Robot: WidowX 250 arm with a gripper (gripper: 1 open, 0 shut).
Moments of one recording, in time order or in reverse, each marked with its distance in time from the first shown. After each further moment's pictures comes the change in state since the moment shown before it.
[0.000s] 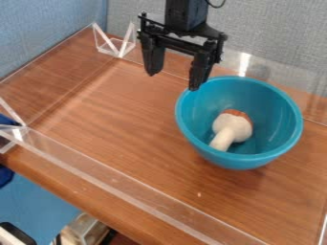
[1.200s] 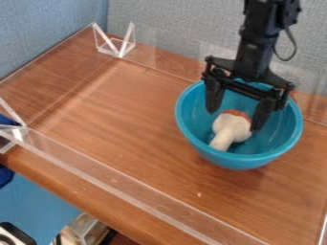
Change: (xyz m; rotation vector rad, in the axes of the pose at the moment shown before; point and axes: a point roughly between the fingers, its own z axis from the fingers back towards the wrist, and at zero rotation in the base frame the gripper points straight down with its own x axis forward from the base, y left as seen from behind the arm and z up) arm 0.028 -0.065 -0.048 0.019 0.041 -0.009
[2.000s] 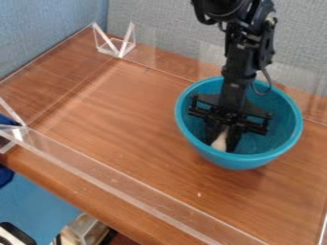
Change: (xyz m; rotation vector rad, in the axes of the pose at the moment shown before) arm 0.005 0.007 -0.054 -0.010 0.020 0.196
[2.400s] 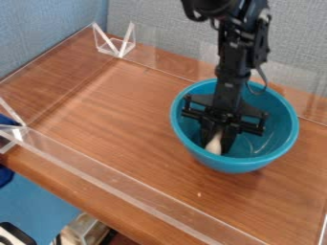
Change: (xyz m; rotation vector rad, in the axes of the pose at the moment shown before) arm -0.014 0.007 0.017 -0.024 -0.033 0.007
